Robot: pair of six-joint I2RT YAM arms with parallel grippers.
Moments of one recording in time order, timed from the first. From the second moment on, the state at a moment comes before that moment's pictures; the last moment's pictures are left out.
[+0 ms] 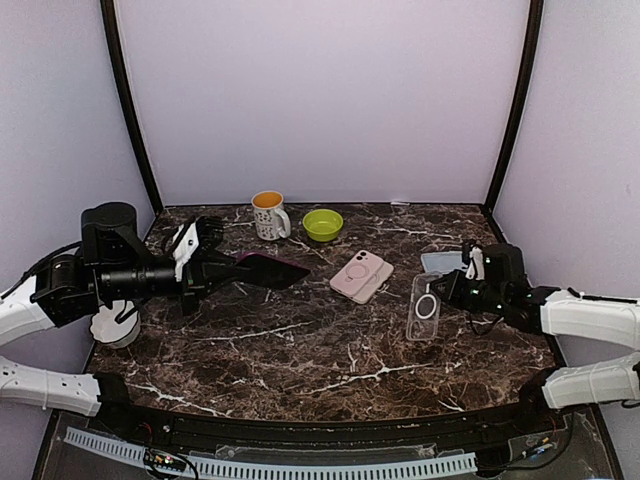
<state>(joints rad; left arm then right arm) -0.96 0.83 0.88 -0.33 0.15 0.37 0.48 1.07 0.43 0.09 -0.10 0.68</state>
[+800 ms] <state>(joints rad) -0.96 0.91 0.88 -0.32 0.14 0.08 0.27 1.25 0.46 0.02 -0.31 0.55</state>
